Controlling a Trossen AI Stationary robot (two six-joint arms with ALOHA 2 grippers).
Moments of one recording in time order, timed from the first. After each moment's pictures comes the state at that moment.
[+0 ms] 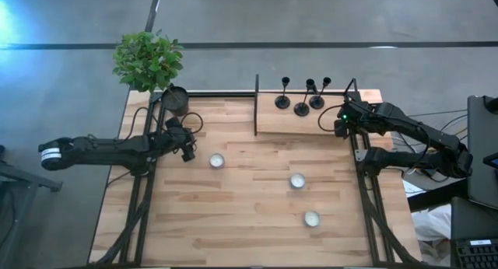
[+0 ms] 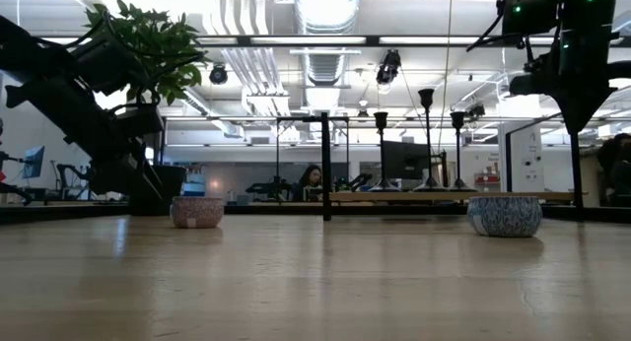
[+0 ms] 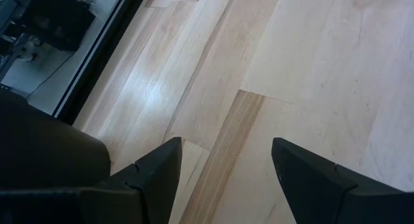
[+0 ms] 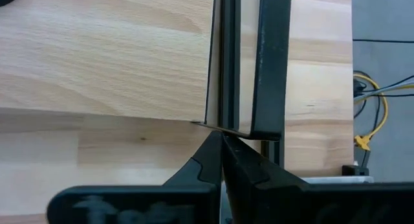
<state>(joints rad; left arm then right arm) 0.34 0.81 0.17 -0.10 -0.44 0.21 -0.58 0.89 0.82 -1.36 0.42 0.93</state>
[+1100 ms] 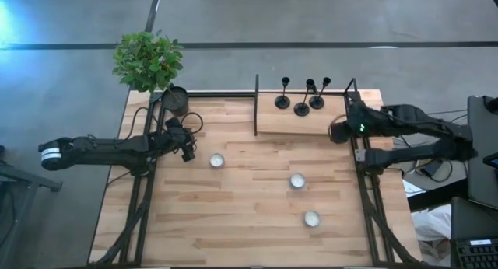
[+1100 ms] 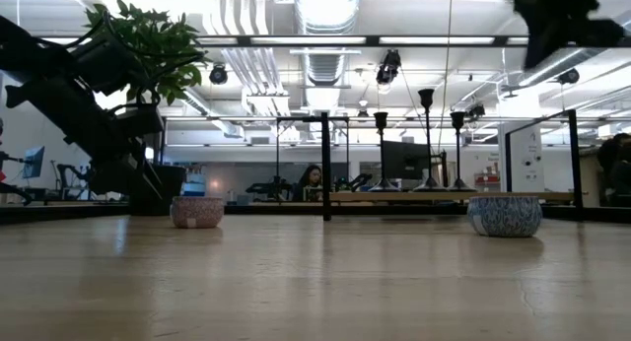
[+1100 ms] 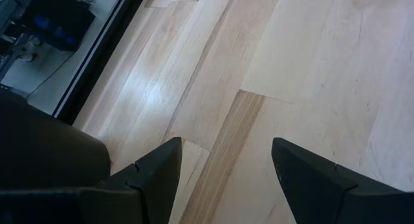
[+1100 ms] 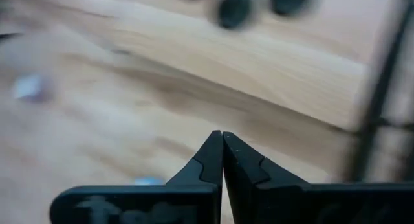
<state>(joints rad) 0.34 0.81 0.17 -0.10 -0.44 0.21 -0.13 0.84 1.08 -1.30 0.33 1.07</state>
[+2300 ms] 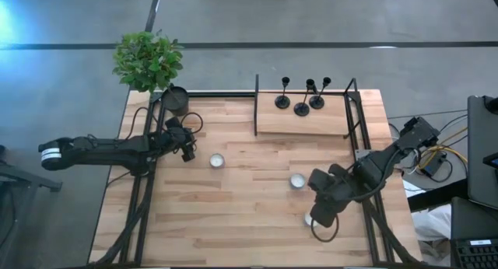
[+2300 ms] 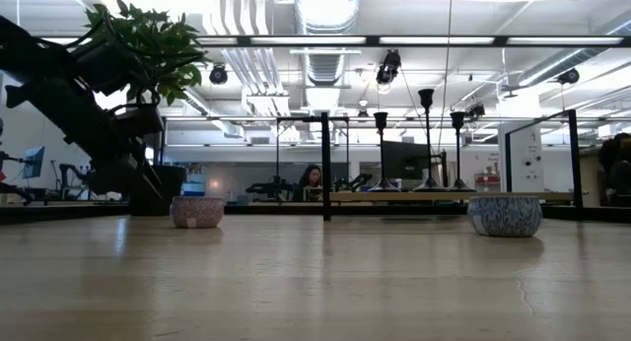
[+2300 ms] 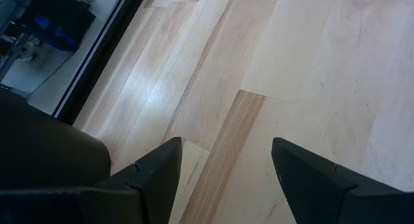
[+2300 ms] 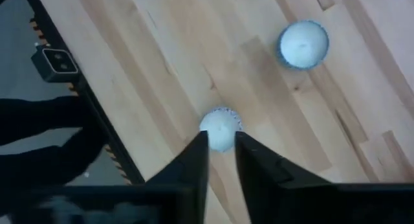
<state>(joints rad) 0.34 0.81 0.17 -0.10 -0.44 0.21 0.60 1.48 1.52 -1.30 0.11 1.17</state>
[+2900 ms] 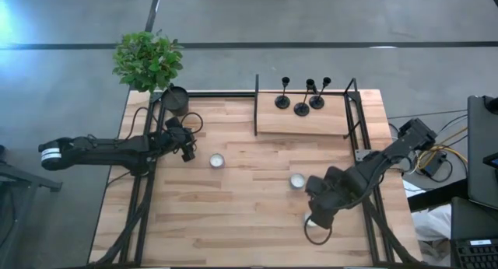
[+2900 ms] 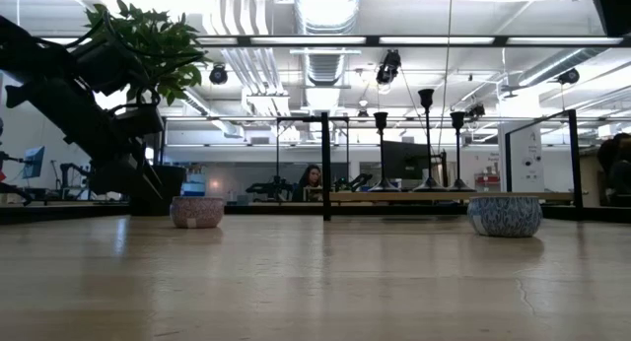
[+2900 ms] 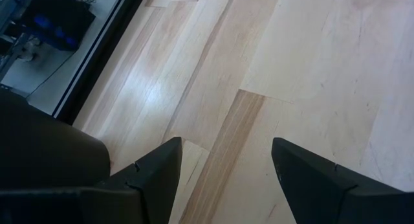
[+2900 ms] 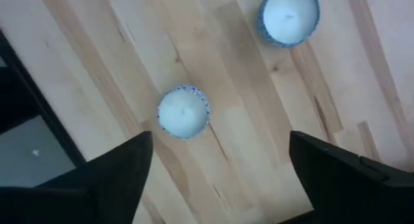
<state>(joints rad) 0.34 0.81 0.17 -0.10 -0.44 0.21 0.60 1.53 1.39 -1.29 0.07 1.09</state>
